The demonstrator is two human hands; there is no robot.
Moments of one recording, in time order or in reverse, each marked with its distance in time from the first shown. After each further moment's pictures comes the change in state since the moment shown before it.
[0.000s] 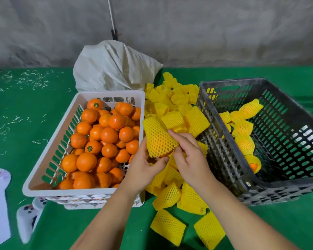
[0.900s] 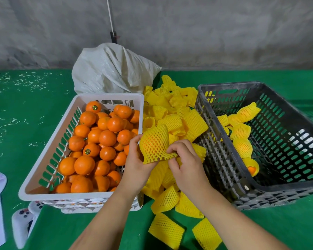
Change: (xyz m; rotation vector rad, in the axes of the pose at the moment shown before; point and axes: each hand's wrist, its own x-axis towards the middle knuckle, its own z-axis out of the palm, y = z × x) left_hand 0.004 -0.009 -0.006 0.036 0.201 0.010; right_hand -0.008 -0.004 0.007 -0.151 0.004 -0.065
